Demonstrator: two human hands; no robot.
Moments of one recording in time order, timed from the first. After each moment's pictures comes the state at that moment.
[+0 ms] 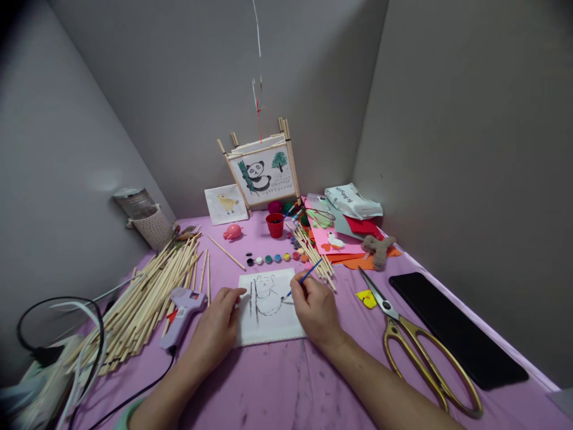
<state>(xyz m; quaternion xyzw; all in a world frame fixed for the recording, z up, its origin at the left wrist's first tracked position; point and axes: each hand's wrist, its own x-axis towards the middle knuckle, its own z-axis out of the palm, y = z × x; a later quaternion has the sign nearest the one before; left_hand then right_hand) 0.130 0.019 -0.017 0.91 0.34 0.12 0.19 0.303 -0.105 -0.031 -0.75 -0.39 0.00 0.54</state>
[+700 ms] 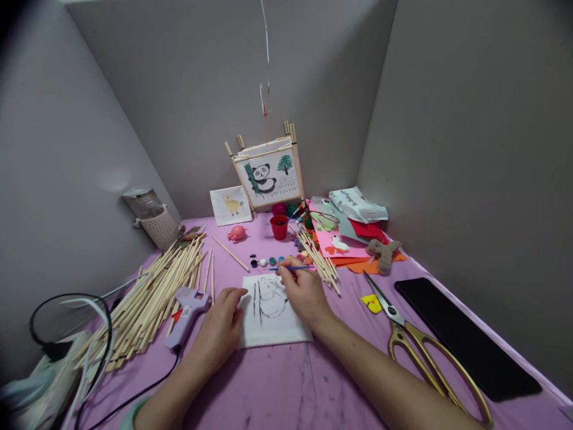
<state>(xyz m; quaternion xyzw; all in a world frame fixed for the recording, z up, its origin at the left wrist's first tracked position) 0.131 0.019 -0.018 0.91 0.33 0.16 0.18 0.305 -0.073 -0.004 -0.69 -0.41 0.13 0.58</state>
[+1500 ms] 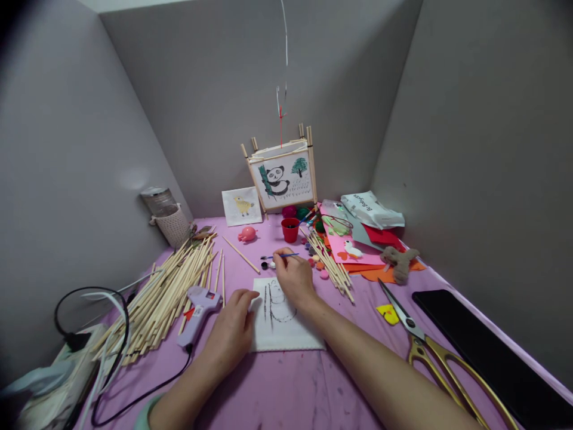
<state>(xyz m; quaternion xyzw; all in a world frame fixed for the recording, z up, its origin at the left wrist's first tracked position) 0.130 0.018 -0.018 0.91 0.33 0.16 0.20 0.304 -0.007 -0.014 -0.71 -0.43 0.02 0.55</state>
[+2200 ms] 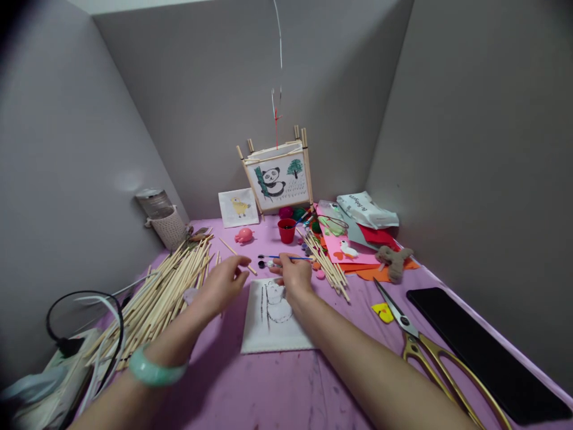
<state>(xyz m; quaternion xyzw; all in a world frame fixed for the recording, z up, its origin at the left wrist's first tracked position) 0.165 0.069 0.037 0.90 0.37 0.14 0.17 0.294 0.001 -0.002 -0.60 -0.07 0.32 0.74</state>
